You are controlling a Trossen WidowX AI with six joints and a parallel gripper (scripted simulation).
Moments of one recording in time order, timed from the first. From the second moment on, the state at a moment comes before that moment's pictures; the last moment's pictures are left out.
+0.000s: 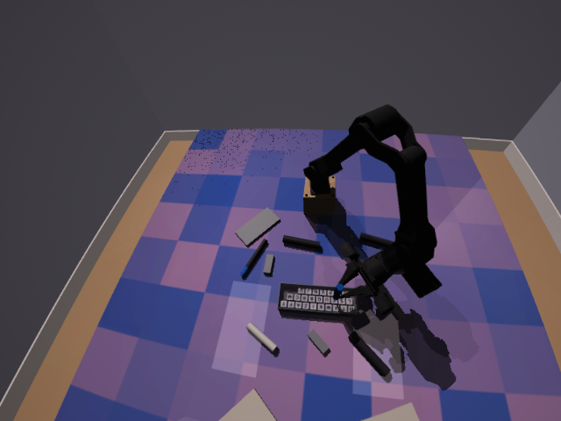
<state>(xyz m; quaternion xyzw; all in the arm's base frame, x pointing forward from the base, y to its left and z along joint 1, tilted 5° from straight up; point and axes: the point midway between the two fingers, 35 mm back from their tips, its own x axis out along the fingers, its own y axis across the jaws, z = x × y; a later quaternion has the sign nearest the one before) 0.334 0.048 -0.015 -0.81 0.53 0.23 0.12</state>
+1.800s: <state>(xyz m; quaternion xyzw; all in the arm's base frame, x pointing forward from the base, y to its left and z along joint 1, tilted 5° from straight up) 0.334 0.047 -0.030 -0.81 0.53 0.23 0.12</state>
